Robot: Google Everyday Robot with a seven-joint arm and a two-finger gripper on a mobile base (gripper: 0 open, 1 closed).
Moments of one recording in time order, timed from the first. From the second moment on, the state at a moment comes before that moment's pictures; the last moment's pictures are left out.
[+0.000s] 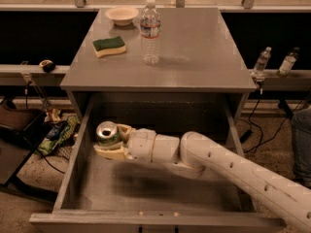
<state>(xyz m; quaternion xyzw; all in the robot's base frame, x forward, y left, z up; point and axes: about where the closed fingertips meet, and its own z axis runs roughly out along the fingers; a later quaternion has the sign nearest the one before) 0.507 0.136 0.733 -0.45 0.54 0.41 0.58</state>
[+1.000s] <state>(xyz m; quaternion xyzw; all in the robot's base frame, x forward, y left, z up) 0.511 0.157 0.701 -0.49 0.54 0.38 0.57</state>
